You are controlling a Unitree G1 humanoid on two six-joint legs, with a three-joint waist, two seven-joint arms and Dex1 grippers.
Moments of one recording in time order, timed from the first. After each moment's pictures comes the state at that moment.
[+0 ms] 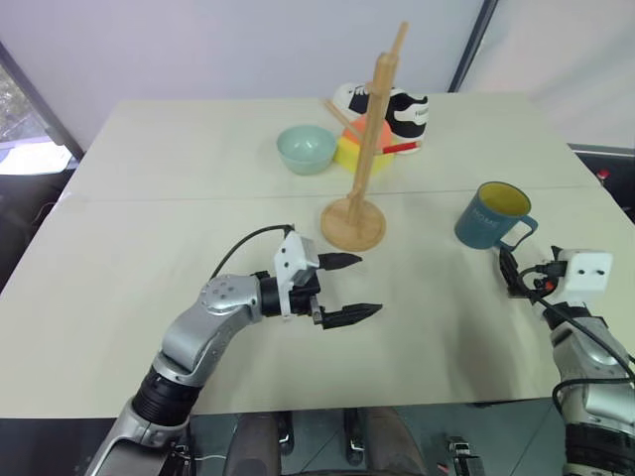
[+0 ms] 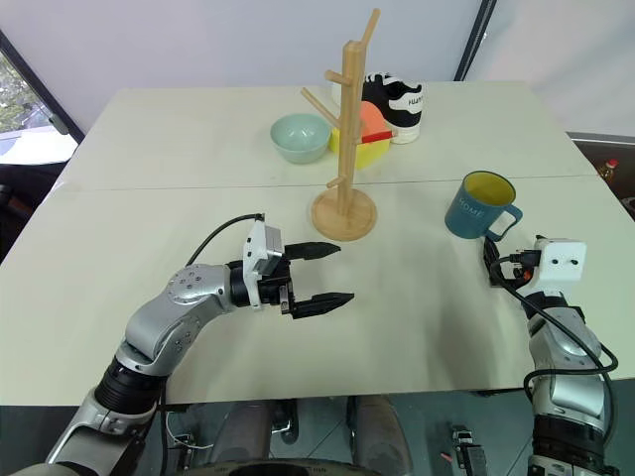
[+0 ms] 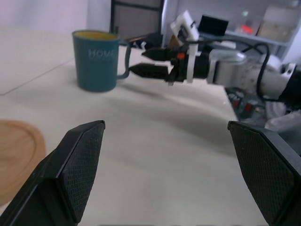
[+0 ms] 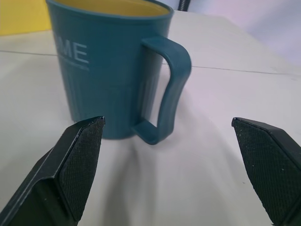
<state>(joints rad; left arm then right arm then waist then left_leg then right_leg) -0.33 0.36 -0.27 -0.30 -0.46 0.44 -0.87 -0.04 -0.45 -0.43 0.07 0.29 0.08 0.30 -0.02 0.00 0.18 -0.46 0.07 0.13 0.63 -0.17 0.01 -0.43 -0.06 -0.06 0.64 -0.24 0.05</state>
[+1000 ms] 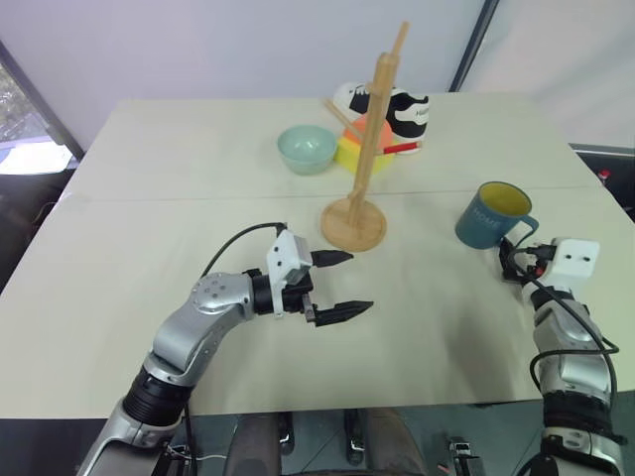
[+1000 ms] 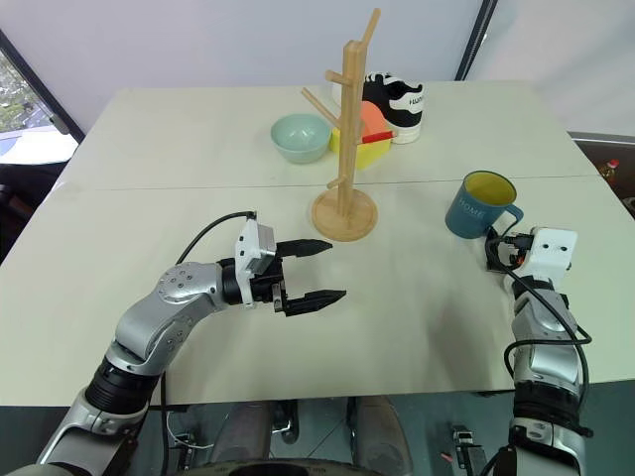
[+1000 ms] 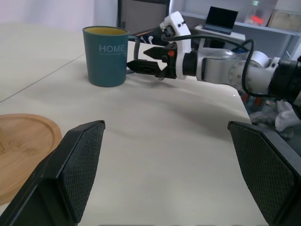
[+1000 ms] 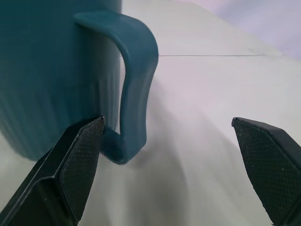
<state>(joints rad) -0.33 0.39 -0.25 -0.33 -0.46 0.44 -0.87 -0.21 -0.44 -0.42 0.29 0.24 0.05 0.16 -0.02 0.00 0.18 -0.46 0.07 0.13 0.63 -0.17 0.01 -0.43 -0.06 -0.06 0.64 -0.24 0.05</state>
